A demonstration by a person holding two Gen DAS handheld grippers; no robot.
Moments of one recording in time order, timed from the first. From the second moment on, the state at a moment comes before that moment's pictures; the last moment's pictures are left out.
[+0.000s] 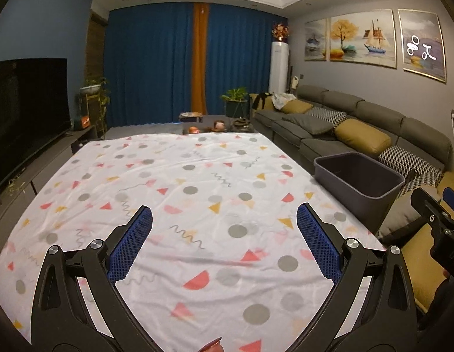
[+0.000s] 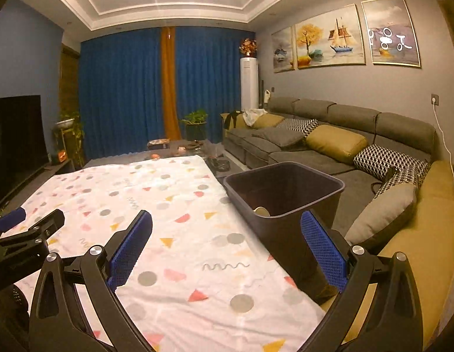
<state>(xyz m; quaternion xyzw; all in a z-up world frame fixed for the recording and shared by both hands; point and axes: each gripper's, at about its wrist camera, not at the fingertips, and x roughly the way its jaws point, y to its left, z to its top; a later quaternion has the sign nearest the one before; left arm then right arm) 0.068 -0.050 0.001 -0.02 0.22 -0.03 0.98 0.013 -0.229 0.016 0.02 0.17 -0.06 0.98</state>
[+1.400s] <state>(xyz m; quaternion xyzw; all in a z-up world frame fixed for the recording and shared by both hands) 0.037 -0.028 0.017 -0.03 0.20 -0.04 0.98 -0.008 -0.204 0.031 0.01 0.15 -0.05 0.99</state>
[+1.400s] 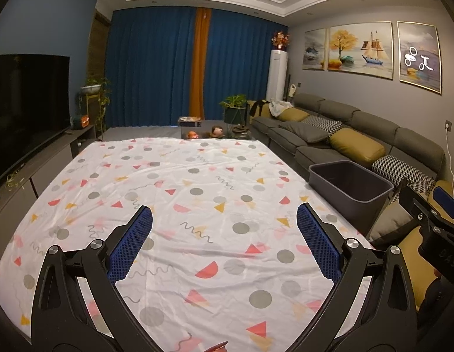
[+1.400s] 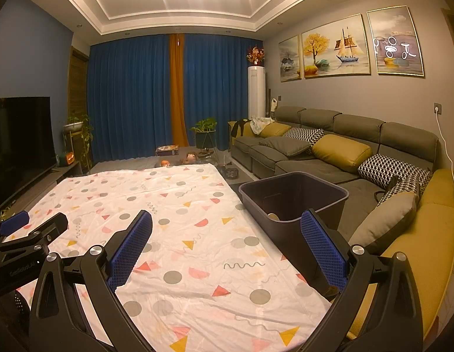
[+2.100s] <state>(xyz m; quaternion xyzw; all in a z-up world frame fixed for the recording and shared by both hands) 0.036 -0.029 0.019 -0.04 0.20 -0.04 0.98 -0.006 -0.203 0.034 0.02 0.15 -0.05 0.99</state>
